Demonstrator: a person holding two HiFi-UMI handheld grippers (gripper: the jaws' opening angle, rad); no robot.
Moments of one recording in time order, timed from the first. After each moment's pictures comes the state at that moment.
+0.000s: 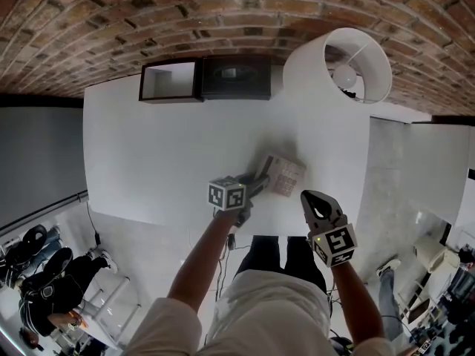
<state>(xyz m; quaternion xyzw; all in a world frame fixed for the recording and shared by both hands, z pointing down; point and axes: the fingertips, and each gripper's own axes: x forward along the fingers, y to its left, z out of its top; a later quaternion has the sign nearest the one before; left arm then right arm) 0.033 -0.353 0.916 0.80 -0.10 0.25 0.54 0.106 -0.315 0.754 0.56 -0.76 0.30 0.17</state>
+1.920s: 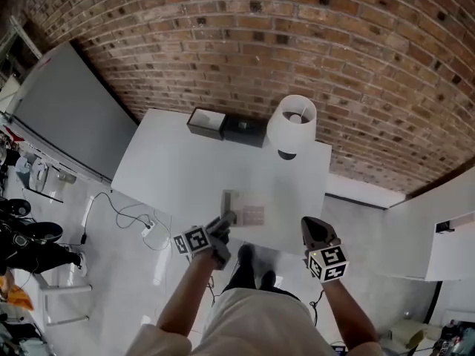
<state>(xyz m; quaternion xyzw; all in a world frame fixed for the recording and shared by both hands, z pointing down) -0.027 -0.204 0.624 0.77 -0.34 -0.05 0.53 0.186 -0.139 0.563 0.55 -0.81 0.15 0.12</state>
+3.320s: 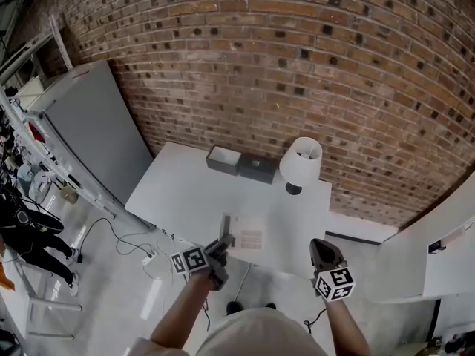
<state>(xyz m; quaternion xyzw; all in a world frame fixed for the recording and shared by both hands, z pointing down) -0.117 -0.157 0.538 0.79 -0.32 -0.10 0.51 0.132 -0.082 0.479 0.58 -0.81 0.07 0.08</state>
